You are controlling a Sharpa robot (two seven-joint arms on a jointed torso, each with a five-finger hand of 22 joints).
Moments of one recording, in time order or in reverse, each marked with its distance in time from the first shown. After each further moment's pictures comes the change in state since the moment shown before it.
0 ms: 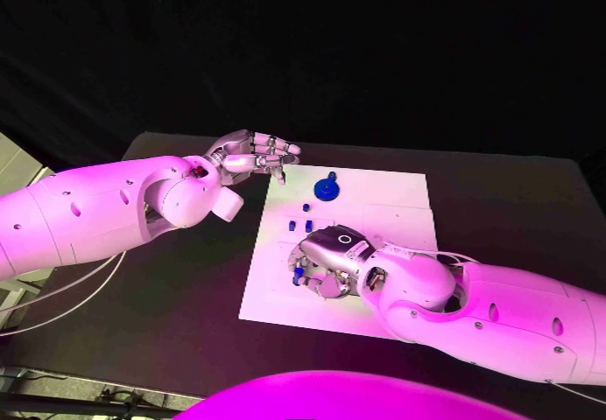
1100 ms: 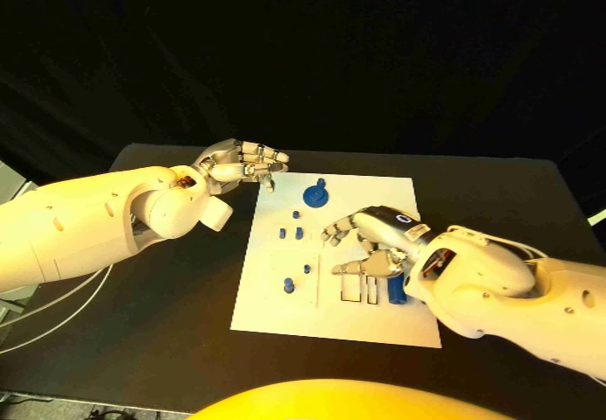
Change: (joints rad) left arm 0.000 -0.002 0.000 -0.003 0.000 0.008 -0.006; left_hand 0.000 0.000 -0.003 0.003 0.000 0.000 0.000 0.000 0.000 0.000 0.000 0.000 -0.002 0.000 0.000 0.000 0.000 0.000 0.004 0.004 0.000 -0.001; right arm 0.087 -0.284 0.013 0.156 0.204 -0.120 0.064; right_hand 0.154 0.079 -0.530 0.129 0.021 -0.098 0.020 -0.084 -0.078 -0.191 0.020 0.164 -0.010 -0.029 0.016 -0.121 -0.205 0.047 -0.044 0.023 -0.370 -0.002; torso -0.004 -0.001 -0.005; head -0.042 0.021
